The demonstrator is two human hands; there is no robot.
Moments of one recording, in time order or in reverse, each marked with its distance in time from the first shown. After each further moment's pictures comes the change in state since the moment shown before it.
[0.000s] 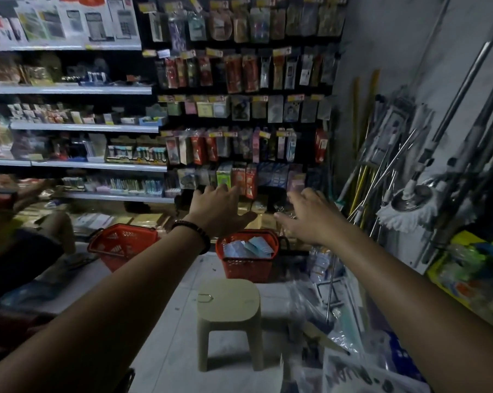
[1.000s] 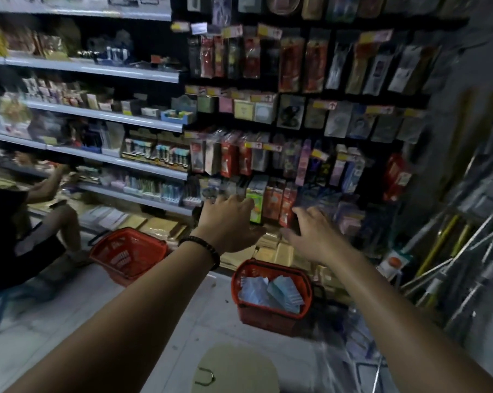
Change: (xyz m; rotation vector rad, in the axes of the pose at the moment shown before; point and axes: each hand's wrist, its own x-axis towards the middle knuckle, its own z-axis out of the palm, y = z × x) left_hand 0.333 -0.157 0.101 -0.066 -0.055 -0.107; right_hand 0.439 -0.019 0.107 0.072 -0.056 -0.103
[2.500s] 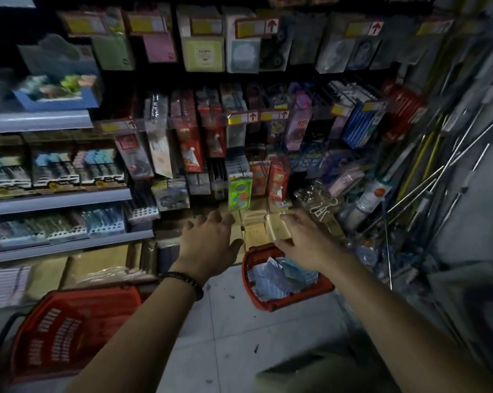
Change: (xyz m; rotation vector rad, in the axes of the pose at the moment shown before) left_hand 0.346 -0.324 0.173 -0.093 -0.277 0.354; right_hand 0.344 -0.147 0.173 0.044 -0.160 0.424
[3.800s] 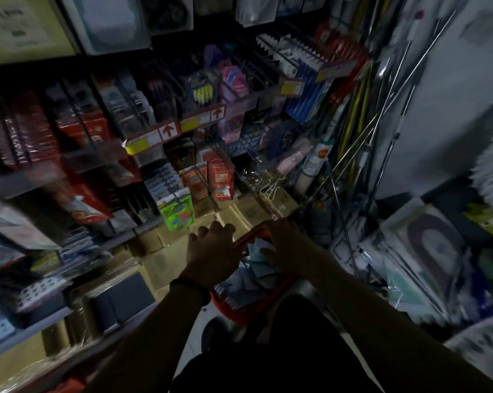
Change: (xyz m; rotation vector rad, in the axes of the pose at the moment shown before) left_hand 0.269 0.043 0.094 -0.079 -0.224 0.339; right_hand 0.169 0.097 0.050 -0.026 -0.167 0.337
